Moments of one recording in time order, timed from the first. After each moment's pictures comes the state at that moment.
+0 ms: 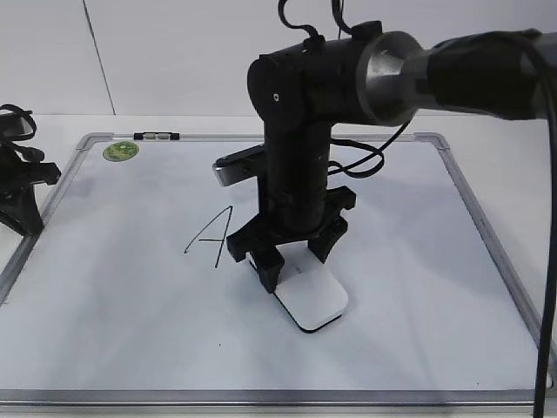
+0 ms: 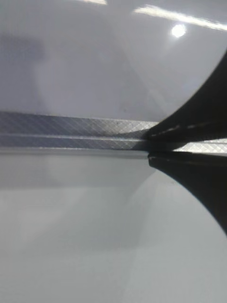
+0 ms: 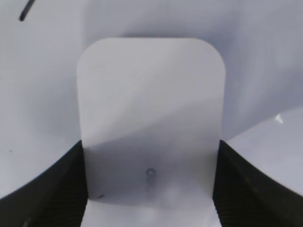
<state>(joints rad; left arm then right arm) 0.04 2.11 -1.49 -0.21 1.01 0.10 0.67 2.19 -1.75 0.00 1.23 0.11</state>
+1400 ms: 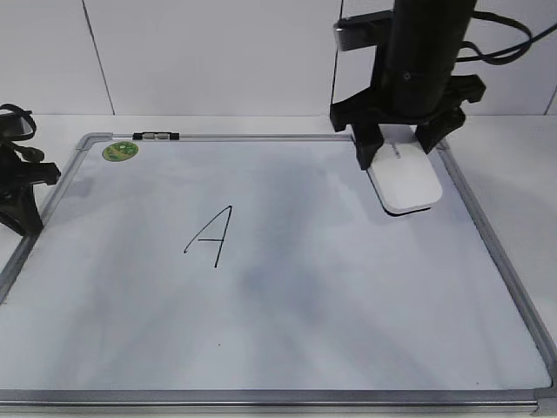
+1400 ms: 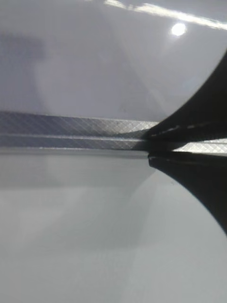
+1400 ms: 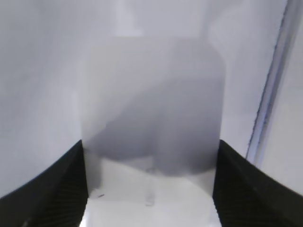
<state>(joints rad) 0.04 2.11 -1.49 -0.21 1.02 0.10 0.46 1.94 -1.74 -0.18 1.23 0.29</state>
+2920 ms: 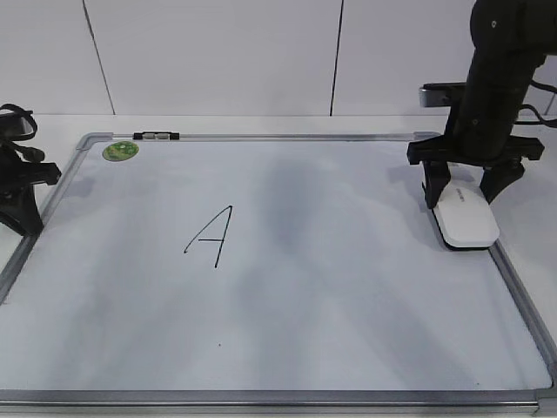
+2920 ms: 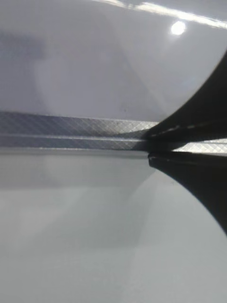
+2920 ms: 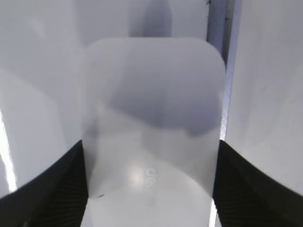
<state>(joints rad) 0.03 2.11 -1.49 -0.21 1.02 0.10 0.16 2.12 -1.74 -0.05 1.22 0.18</state>
